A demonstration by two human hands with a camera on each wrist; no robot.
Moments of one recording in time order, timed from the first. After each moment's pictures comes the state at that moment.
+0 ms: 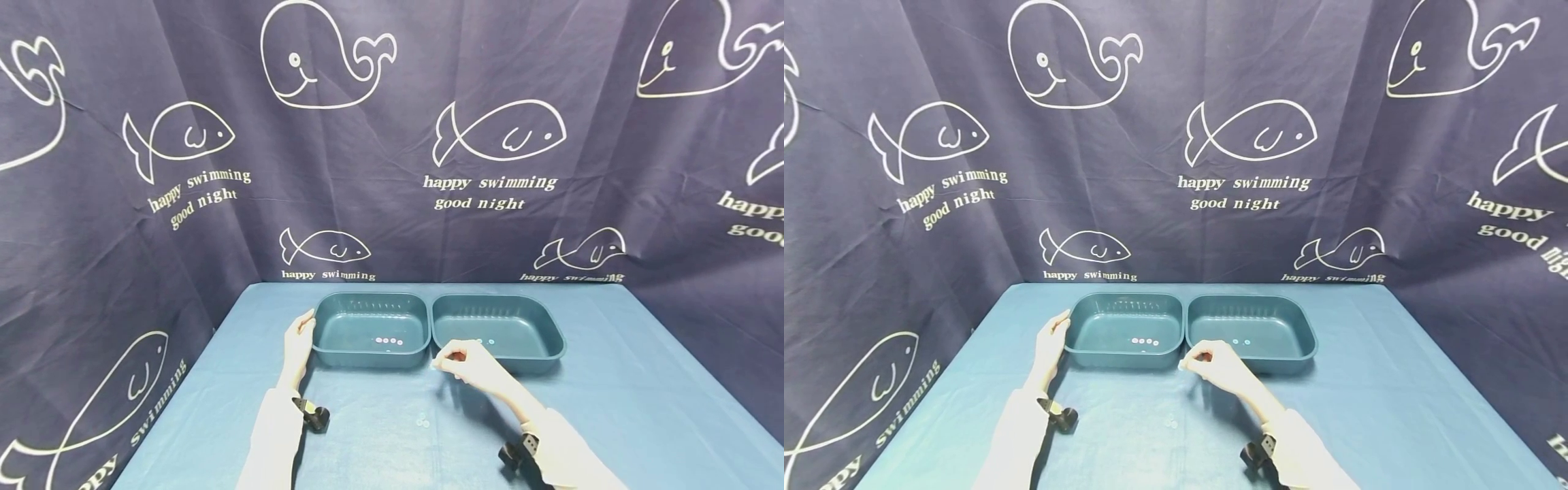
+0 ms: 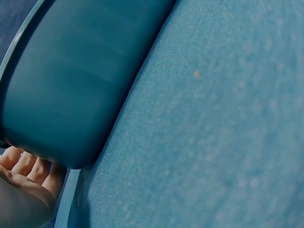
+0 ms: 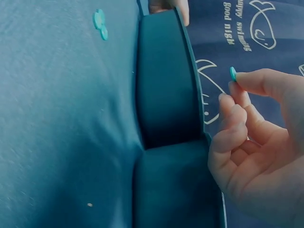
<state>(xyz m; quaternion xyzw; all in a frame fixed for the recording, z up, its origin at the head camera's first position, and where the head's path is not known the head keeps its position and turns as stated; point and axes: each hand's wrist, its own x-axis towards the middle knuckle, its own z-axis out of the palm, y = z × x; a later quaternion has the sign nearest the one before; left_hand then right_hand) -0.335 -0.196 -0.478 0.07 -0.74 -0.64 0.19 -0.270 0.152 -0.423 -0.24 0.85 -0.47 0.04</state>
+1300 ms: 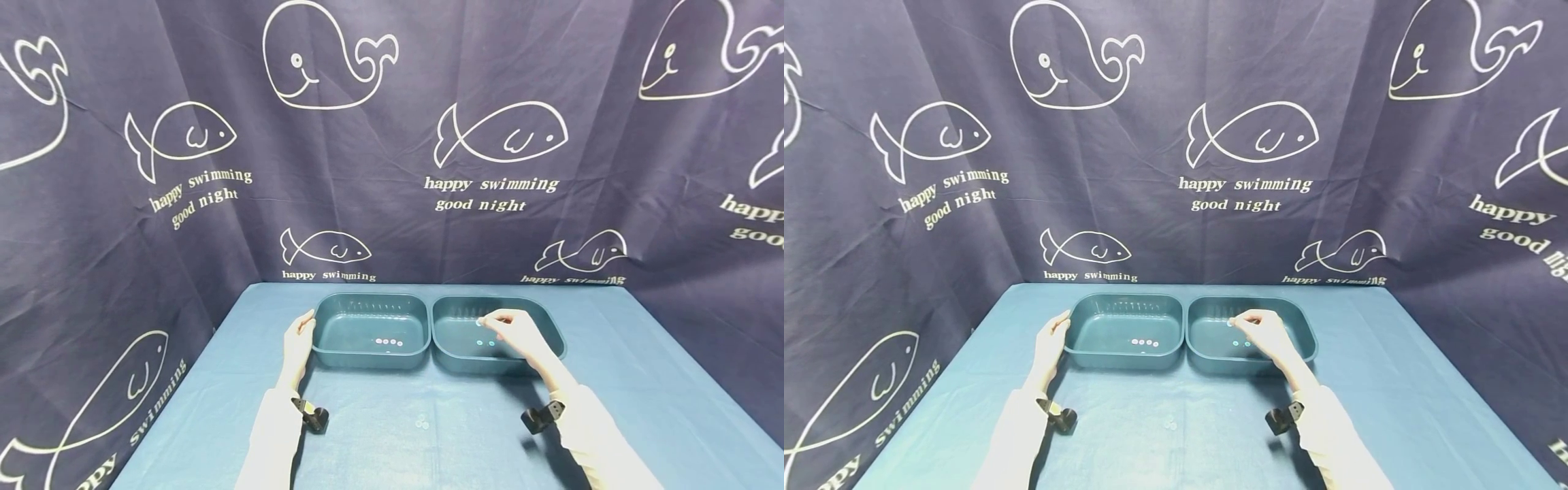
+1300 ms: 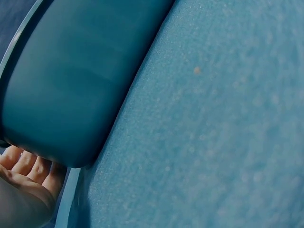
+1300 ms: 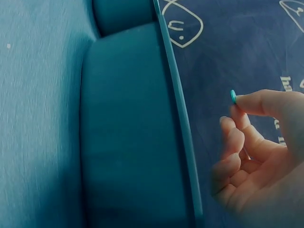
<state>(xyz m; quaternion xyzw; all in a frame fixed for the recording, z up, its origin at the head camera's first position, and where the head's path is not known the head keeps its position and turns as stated) -0.337 -0.197 -0.480 0.08 -0.74 -0.64 0.19 -0.312 0.219 -0.402 -0.09 0.88 -0.47 -0.06</state>
